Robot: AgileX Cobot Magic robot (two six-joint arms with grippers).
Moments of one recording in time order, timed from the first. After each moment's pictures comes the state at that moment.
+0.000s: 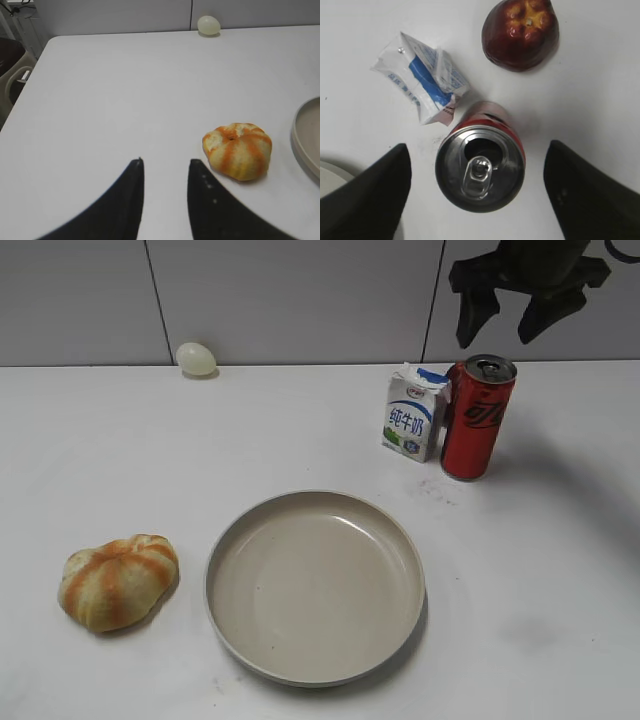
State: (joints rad) left arm -0.07 -0.01 -0.50 -0.05 1.04 0.08; right arm 0.24 2.09 -1.95 0.04 1.17 0.07
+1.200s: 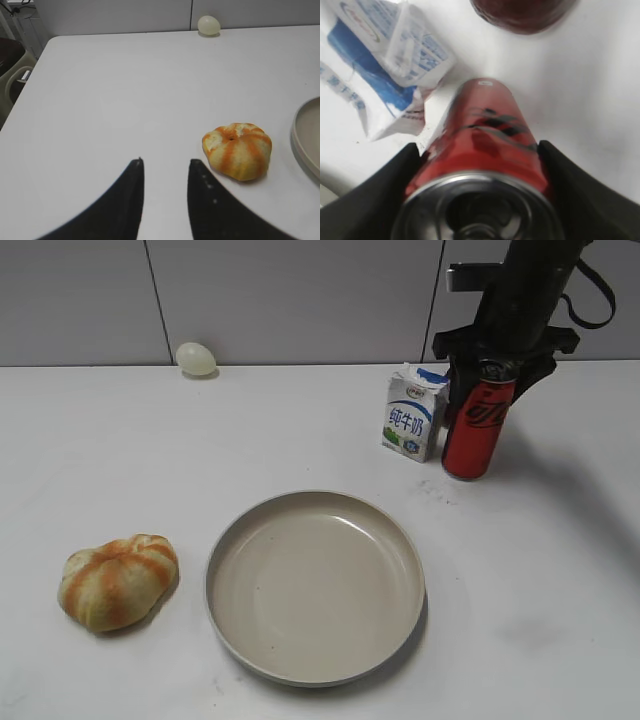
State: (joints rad) left arm -0.07 -0.01 -0.50 -0.05 1.04 0.08; right arm 0.24 2.23 -1.95 0.04 1.21 0.11
